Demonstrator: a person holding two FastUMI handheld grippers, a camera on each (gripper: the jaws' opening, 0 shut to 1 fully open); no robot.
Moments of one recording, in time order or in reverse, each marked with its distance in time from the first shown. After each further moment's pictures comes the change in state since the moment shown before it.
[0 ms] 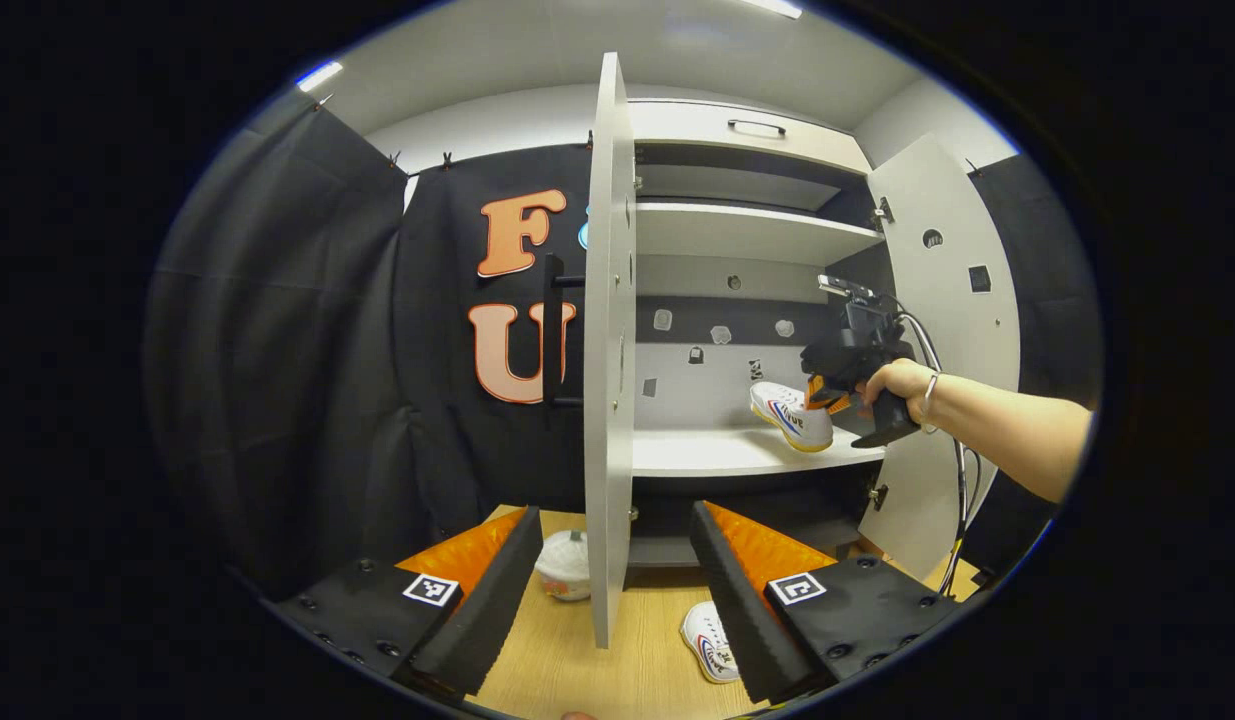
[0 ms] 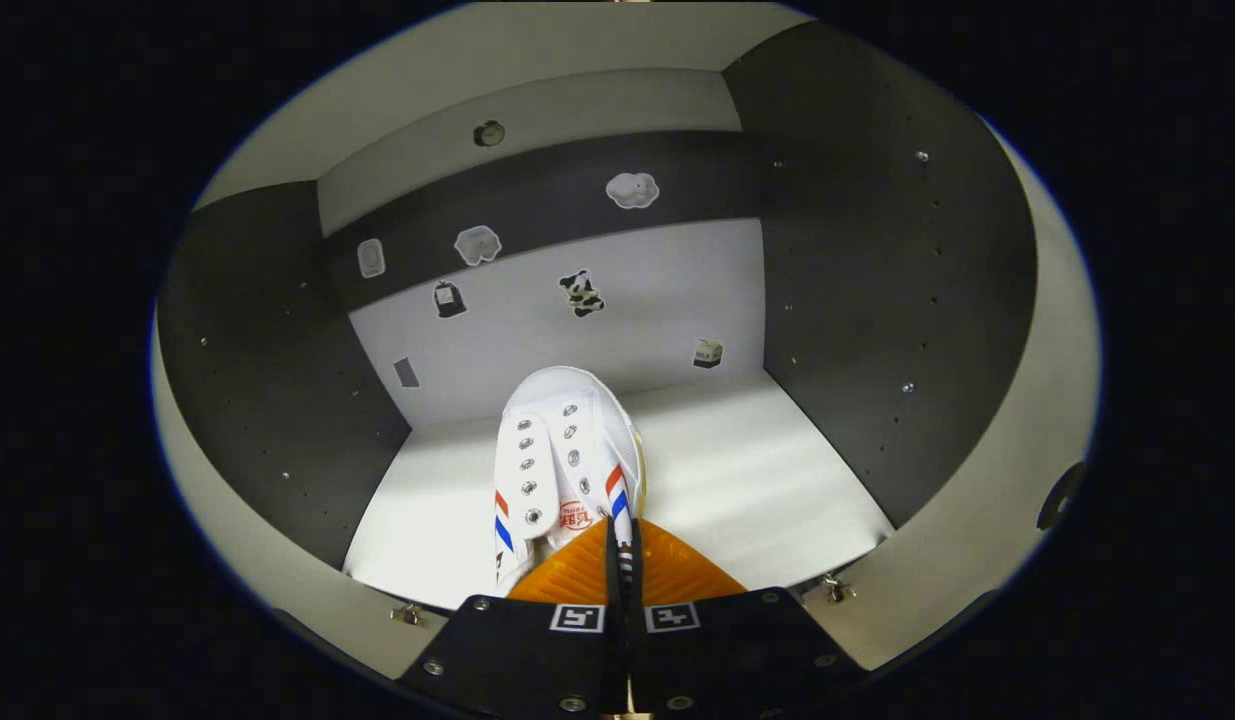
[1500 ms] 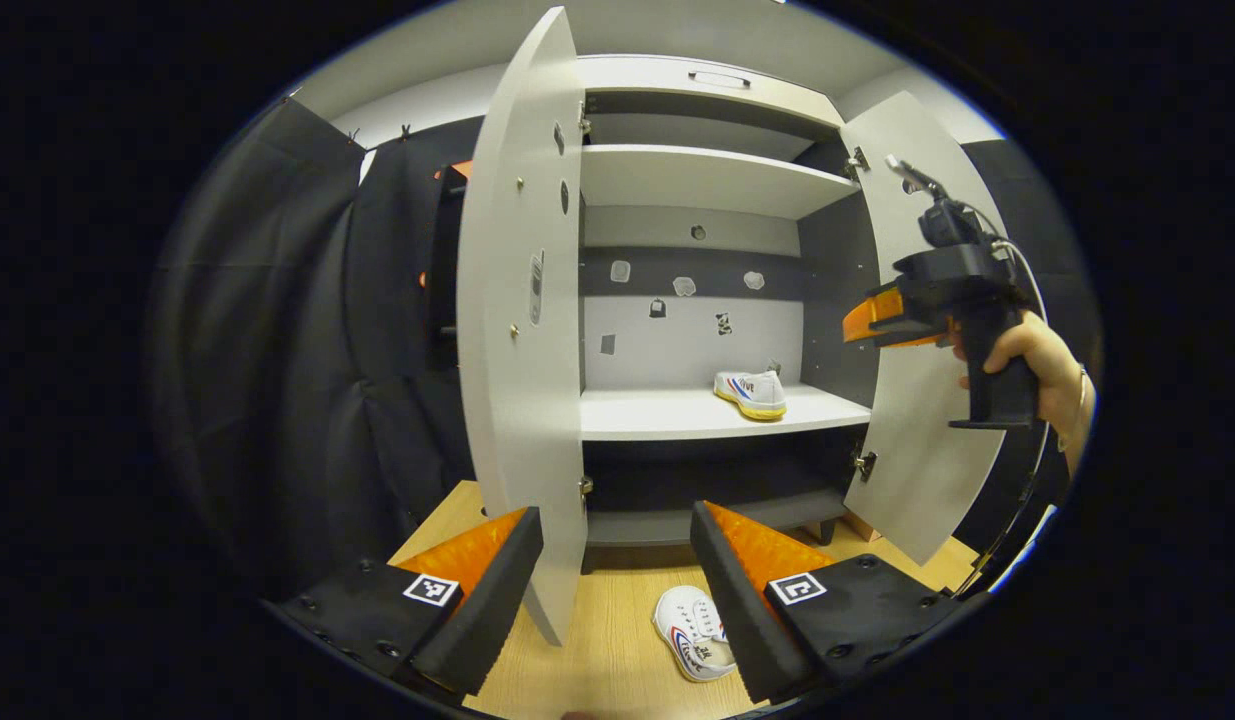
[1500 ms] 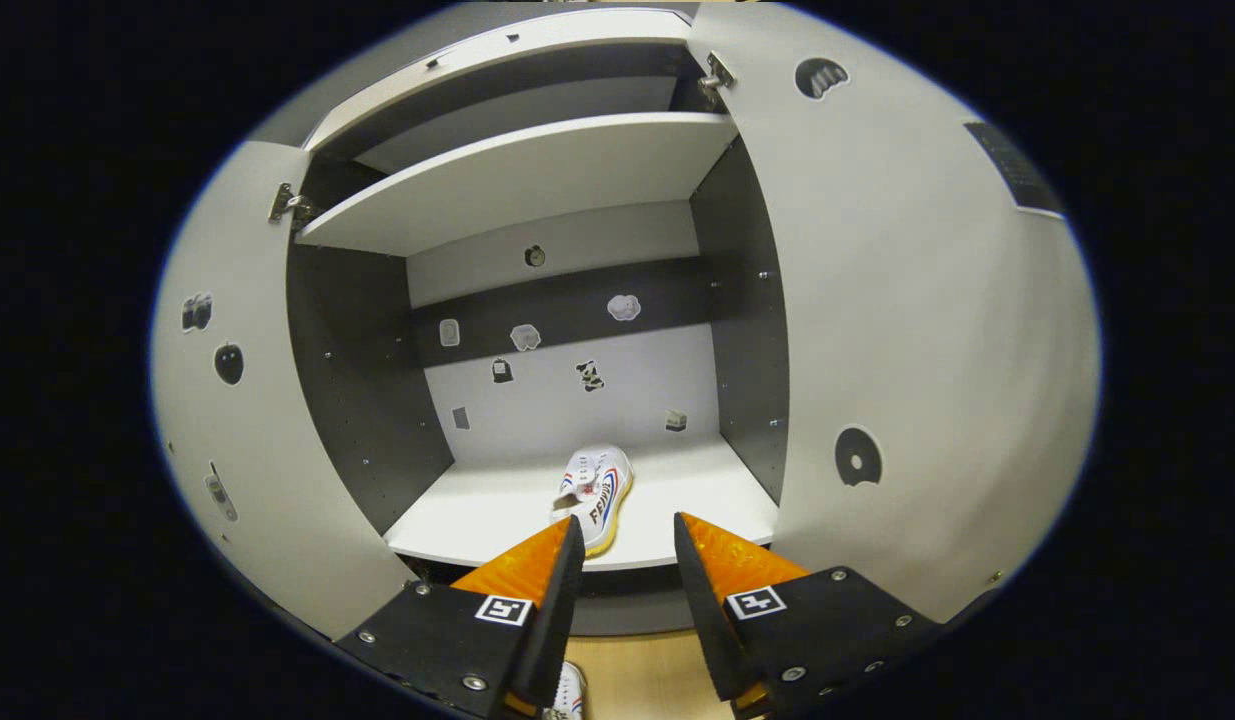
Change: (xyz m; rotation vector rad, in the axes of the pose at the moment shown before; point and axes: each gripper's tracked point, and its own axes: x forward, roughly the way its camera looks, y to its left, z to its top) left arm 0.052 -0.063 -0.060 0.007 0.125 -0.112; right arm -0.171 -0.032 -0.024 -0.119 -0.356 0.050
